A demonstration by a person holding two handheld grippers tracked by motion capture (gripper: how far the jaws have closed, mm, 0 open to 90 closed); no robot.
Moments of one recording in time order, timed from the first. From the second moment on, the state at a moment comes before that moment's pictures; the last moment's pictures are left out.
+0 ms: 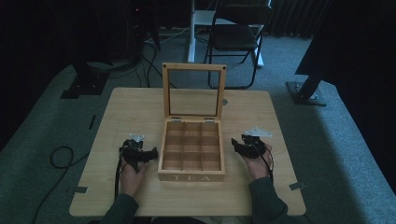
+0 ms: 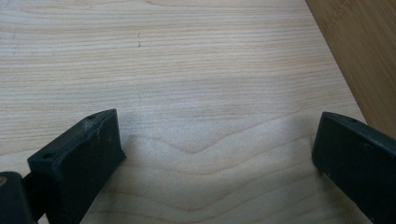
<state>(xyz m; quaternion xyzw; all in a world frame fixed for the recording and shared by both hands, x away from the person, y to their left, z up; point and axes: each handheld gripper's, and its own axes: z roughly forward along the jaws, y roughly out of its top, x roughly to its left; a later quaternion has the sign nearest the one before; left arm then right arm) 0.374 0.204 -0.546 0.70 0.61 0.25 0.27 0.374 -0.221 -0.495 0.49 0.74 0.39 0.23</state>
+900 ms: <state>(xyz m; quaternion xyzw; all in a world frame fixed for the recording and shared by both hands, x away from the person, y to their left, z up) 0.374 0.204 -0.546 0.70 0.61 0.25 0.27 0.411 -0.196 -0.427 0.45 0.74 0.43 0.25</state>
